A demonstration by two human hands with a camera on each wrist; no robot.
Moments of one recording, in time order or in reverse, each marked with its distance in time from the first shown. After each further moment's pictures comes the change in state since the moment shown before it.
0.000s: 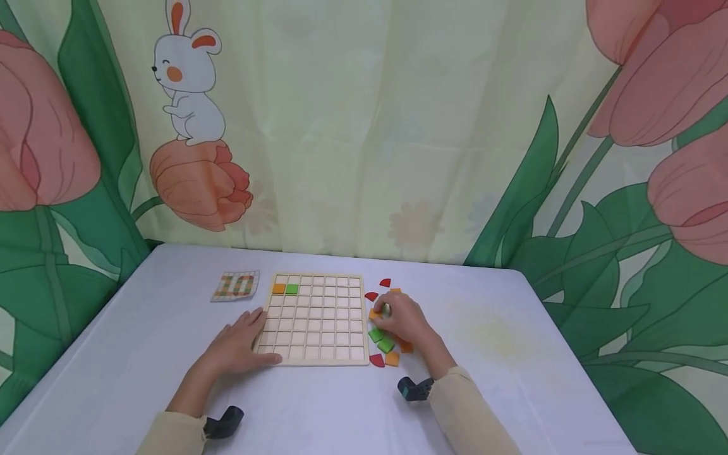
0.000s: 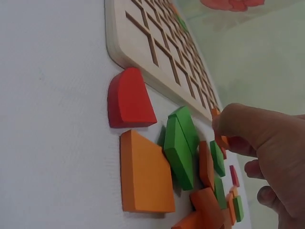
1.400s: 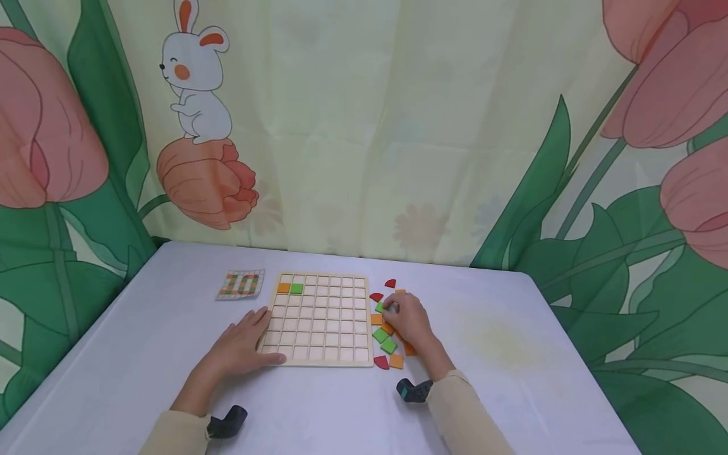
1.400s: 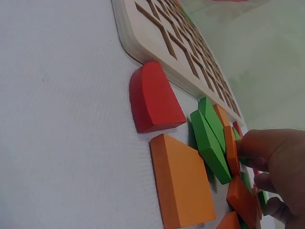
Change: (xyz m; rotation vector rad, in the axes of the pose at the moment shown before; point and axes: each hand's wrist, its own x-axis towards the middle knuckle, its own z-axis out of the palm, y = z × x) left_hand -0.001 -0.002 0.002 -0.002 0.002 -0.023; right_hand 0.005 0.010 0.016 0.103 0.160 0.123
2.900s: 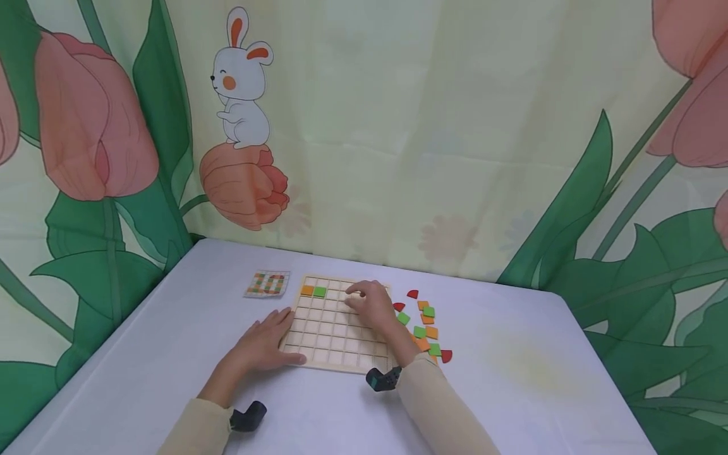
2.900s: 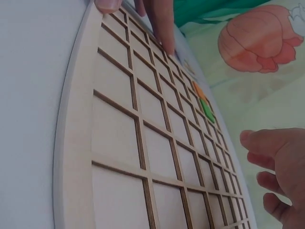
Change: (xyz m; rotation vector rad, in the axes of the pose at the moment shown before) left_hand -0.001 0.002 0.002 -0.017 0.002 -0.045; right_hand 0.031 -0.089 0.043 0.167 -0.113 -0.256
